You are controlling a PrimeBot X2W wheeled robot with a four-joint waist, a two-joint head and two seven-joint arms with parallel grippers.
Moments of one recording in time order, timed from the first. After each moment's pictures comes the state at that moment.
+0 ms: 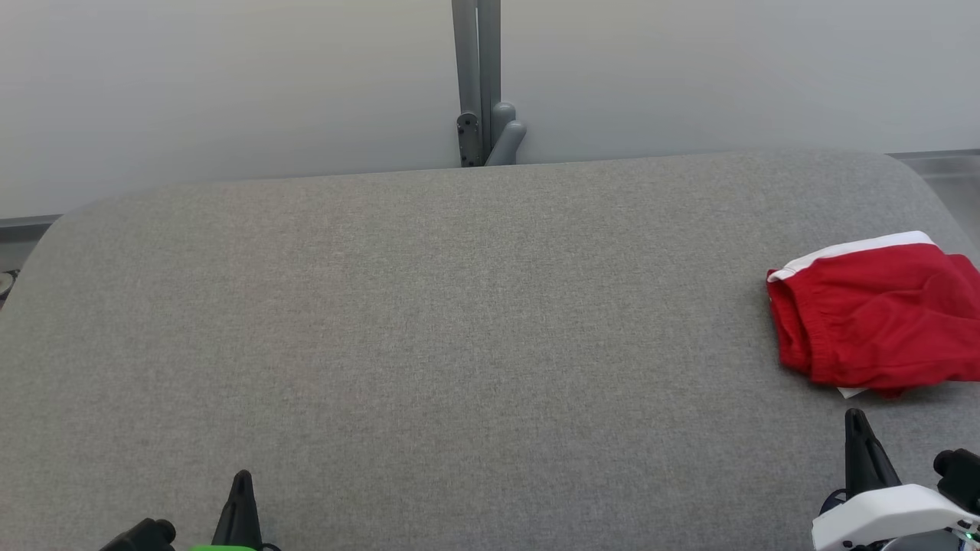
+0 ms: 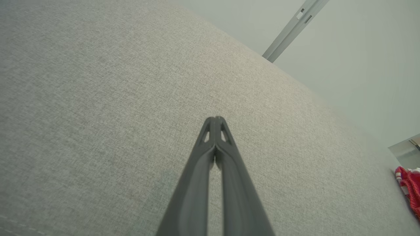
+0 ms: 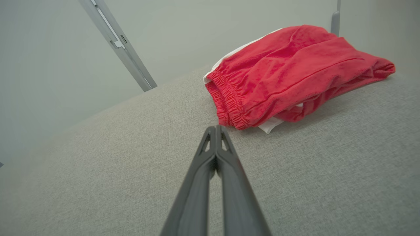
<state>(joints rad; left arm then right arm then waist) 0.06 0.04 0.00 0.37 -0.62 -0.07 -0.16 0.06 -0.03 -0.21 0.25 0.37 0.13 -0.15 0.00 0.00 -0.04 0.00</state>
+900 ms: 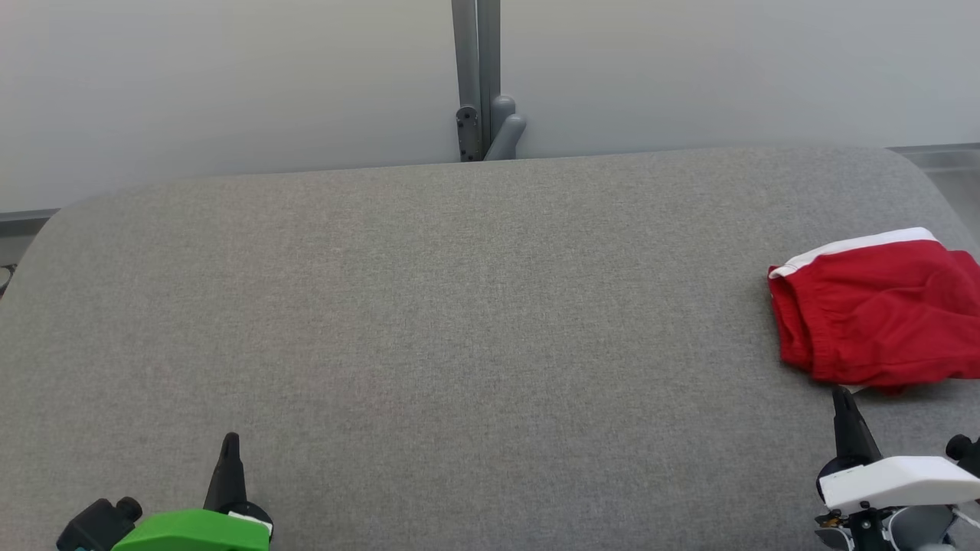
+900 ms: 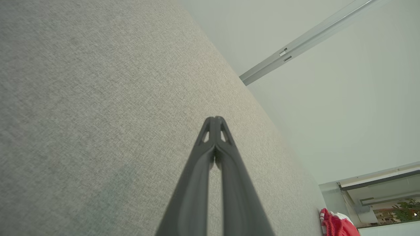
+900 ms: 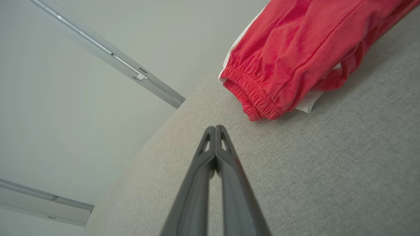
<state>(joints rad) 0.00 0.04 0.04 0.33 -0.97 -0.09 -0.06 0.00 -0.04 -0.18 0.25 0.81 0.13 -0.05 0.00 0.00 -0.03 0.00</state>
